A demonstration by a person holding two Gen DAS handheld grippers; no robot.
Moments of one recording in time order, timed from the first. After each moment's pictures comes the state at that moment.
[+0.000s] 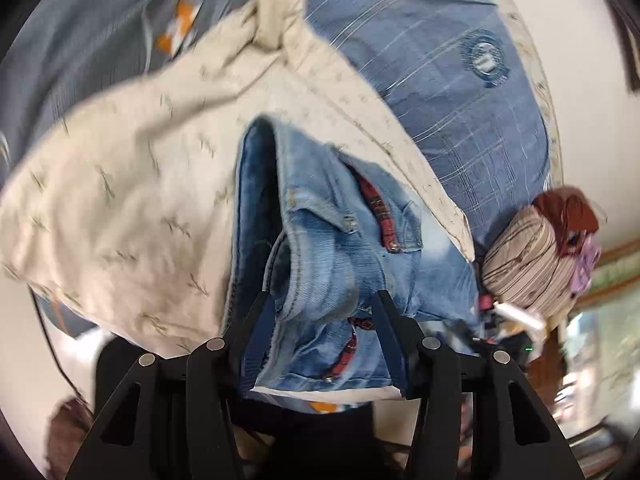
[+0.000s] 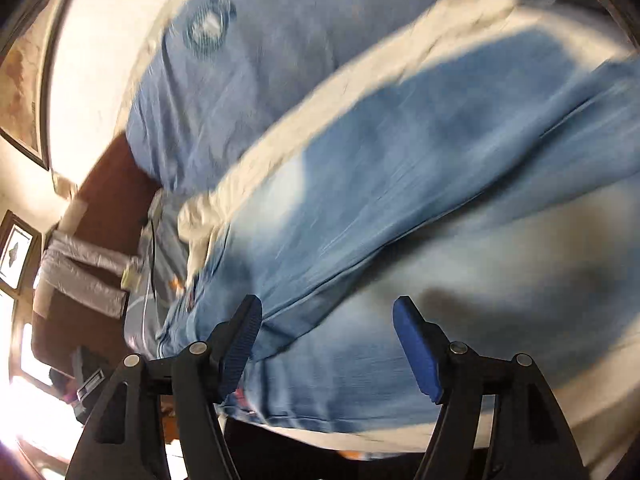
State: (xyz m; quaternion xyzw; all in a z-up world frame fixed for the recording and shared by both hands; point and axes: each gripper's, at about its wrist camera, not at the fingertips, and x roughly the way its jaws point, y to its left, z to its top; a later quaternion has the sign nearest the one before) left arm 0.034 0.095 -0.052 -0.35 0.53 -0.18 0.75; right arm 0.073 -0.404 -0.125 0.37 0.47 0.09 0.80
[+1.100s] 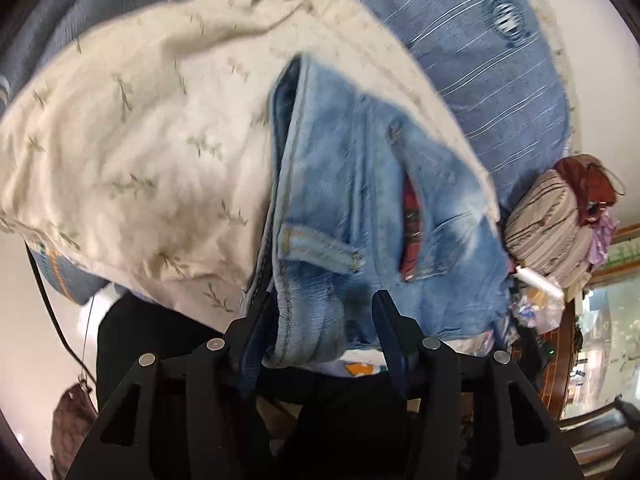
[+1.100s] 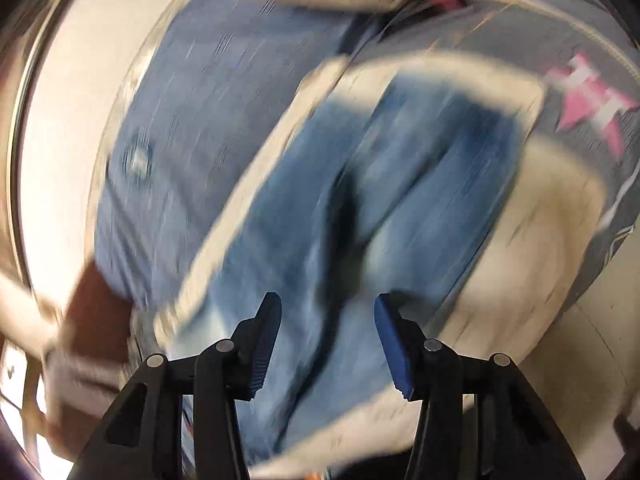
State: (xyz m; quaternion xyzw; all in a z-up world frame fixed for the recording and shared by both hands) left arm 0.037 0.098 -0.107 -0.30 0.58 -0.18 0.73; right arm -0.028 -0.568 -0.131 0.48 0.31 -0.10 0.81
